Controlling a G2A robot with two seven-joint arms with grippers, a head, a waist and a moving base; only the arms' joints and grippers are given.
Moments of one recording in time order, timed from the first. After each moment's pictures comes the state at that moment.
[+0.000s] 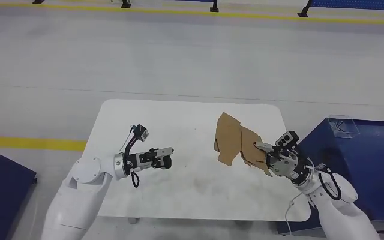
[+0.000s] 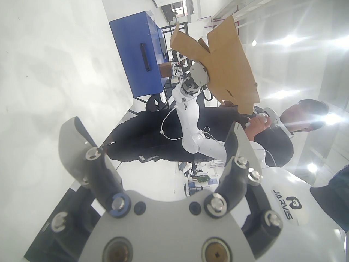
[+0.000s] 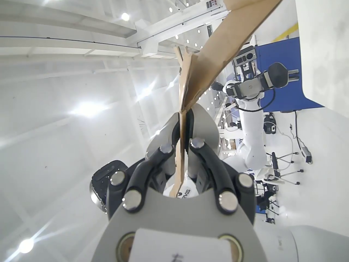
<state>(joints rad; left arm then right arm) 1.04 -1.18 -1.27 -1.43 -0.37 -0.17 -1.15 -1.46 -0.92 1.57 -1.78 1.07 0.17 0.88</state>
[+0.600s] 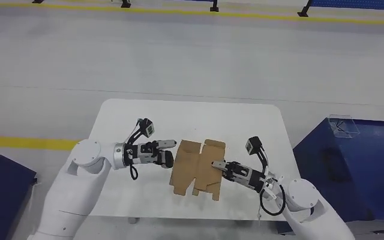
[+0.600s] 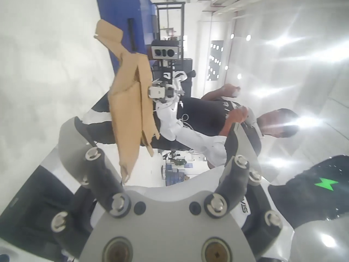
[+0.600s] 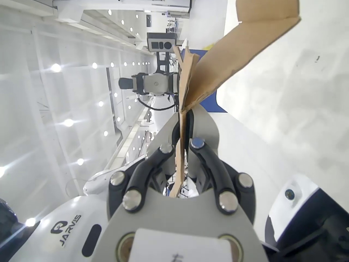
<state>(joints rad) 0.91 -1.17 -1.21 -1.40 -0.43 0.06 -1.26 -1.37 -0.94 1.28 -1.85 0.47 0.01 0.73</state>
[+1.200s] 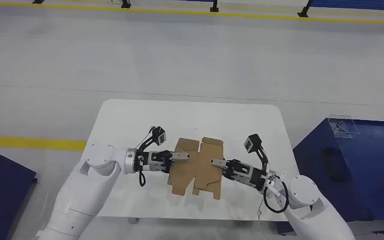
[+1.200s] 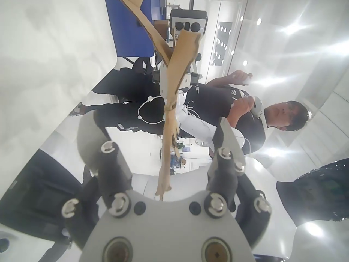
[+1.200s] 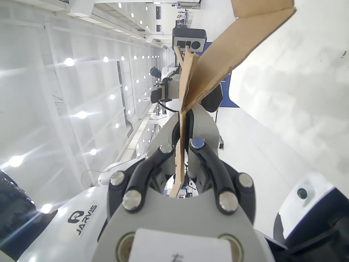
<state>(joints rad) 0.89 -1.18 -1.11 -1.36 -0.48 0.05 -1.30 -1.35 -0.96 1.28 -1.83 0.55 0.02 0.77</state>
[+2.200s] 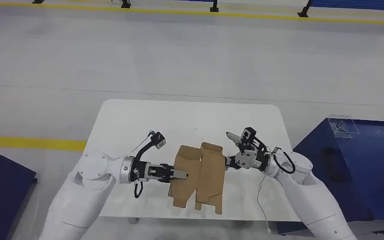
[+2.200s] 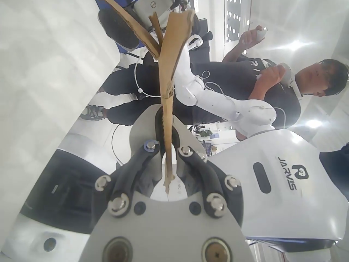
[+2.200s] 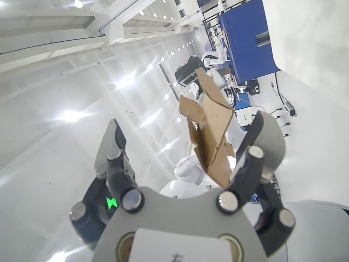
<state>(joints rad) 0.99 -1.14 -1.16 -1.53 -0.41 -0.13 -1.34 -1.09 -1.00 1.20 -1.44 0.92 0.27 1.00</state>
